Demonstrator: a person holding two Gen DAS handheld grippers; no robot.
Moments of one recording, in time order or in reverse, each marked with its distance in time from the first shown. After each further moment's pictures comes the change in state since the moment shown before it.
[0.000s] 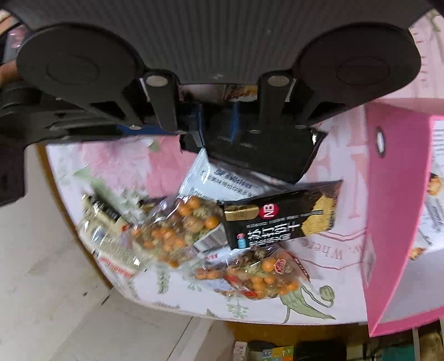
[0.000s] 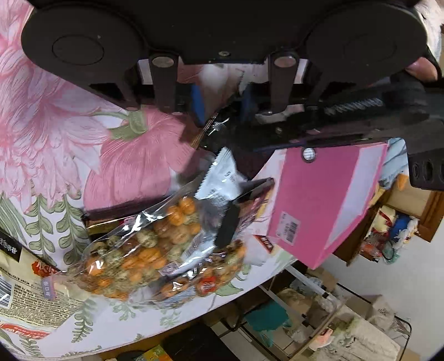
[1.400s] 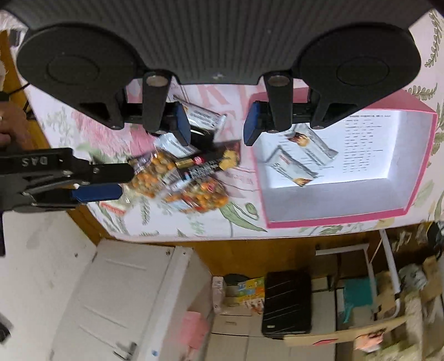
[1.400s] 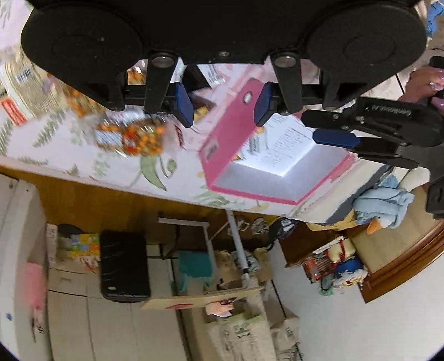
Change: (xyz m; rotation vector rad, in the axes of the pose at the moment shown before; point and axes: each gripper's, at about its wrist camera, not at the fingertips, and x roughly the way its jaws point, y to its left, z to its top) left arm -0.182 0.026 -0.018 0.088 -0.253 0.136; right arm -0.092 0.153 0.026 -0.534 -0.187 -0.096
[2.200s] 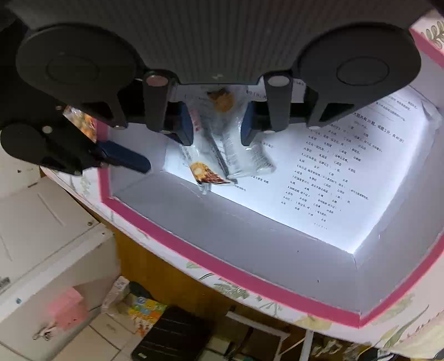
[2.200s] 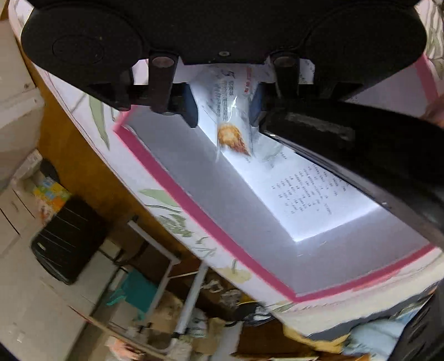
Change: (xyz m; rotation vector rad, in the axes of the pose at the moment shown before) left arm 0.152 0.180 0.024 -0.559 0.128 0.088; right arm 0.252 0.085 0.063 -0.510 0.273 -0.146
